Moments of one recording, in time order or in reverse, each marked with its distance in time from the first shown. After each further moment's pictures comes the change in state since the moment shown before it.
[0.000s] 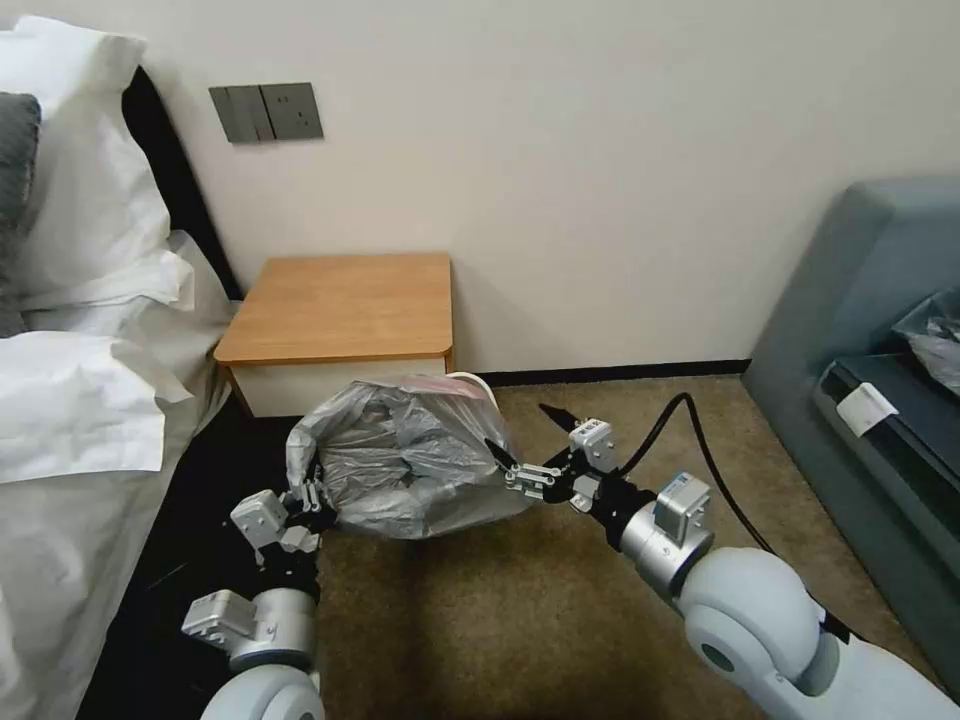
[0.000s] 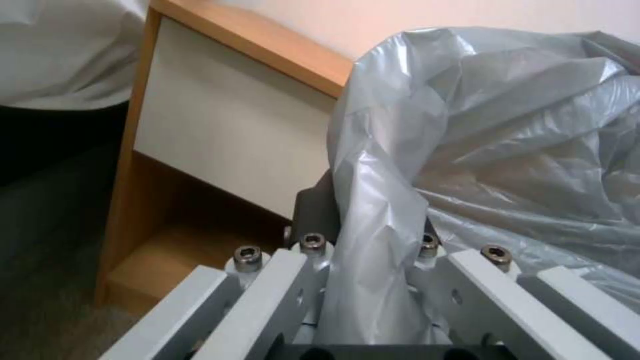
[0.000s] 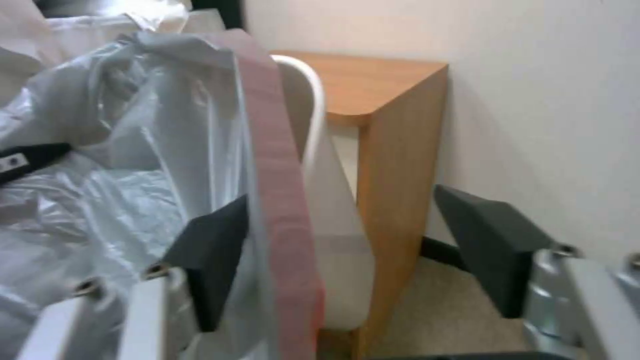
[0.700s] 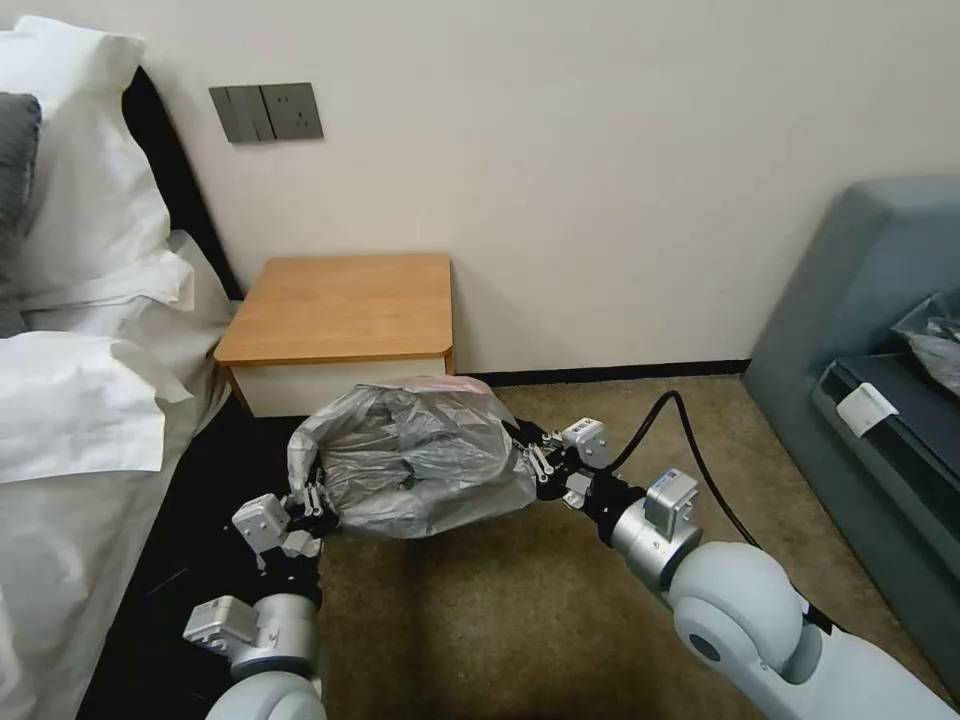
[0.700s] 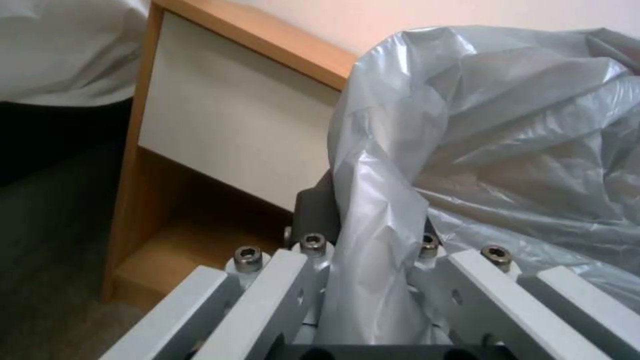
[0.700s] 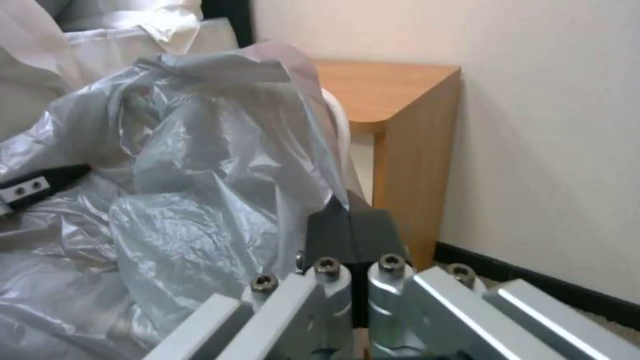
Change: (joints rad) left arm 0.012 -0.004 0.004 0.008 0.020 -0.007 0.002; right arm 0.007 0.019 -0.016 0.007 0.008 -0.001 -0.001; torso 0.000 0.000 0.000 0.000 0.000
